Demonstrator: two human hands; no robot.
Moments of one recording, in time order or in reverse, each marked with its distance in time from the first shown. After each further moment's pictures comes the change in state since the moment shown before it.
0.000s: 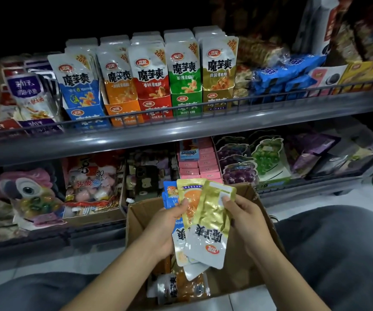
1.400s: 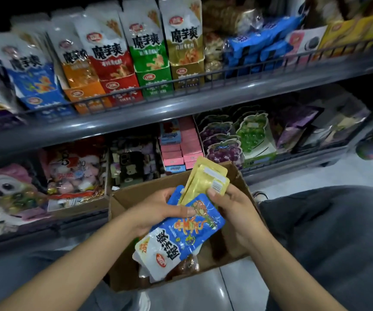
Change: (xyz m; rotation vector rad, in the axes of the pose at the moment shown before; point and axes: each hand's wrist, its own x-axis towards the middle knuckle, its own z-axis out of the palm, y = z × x) left_hand 0.014 0.000 0.006 0.592 -0.302 -0.141; right_hand -0.005 0.018 -0.036 0.184 -0.126 0.065
